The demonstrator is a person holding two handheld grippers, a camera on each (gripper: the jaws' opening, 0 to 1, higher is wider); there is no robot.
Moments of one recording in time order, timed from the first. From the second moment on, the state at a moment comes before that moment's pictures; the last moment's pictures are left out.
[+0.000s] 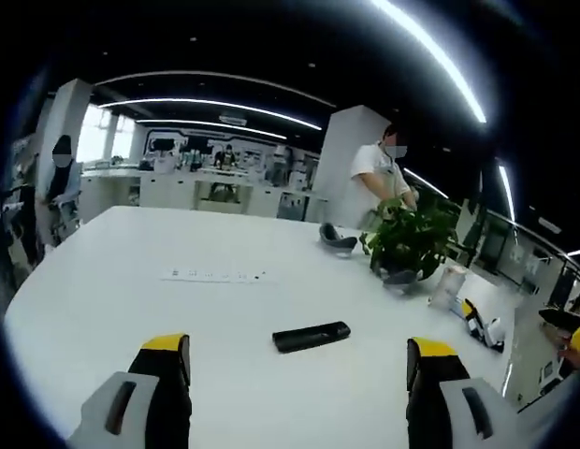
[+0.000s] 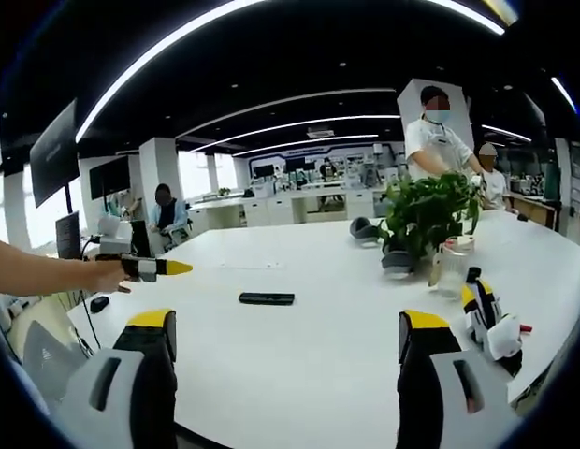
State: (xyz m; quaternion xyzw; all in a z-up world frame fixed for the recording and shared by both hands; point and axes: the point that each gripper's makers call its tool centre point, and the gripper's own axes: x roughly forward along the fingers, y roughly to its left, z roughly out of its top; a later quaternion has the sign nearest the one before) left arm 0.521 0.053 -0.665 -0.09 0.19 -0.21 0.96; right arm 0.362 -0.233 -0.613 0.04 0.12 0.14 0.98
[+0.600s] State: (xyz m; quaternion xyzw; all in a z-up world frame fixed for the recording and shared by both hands) left arm 0.433 0.084 -0.612 -0.15 0.08 -0.15 0.97; right arm 0.359 -0.223 -0.614 0.01 0.12 0.16 0.98
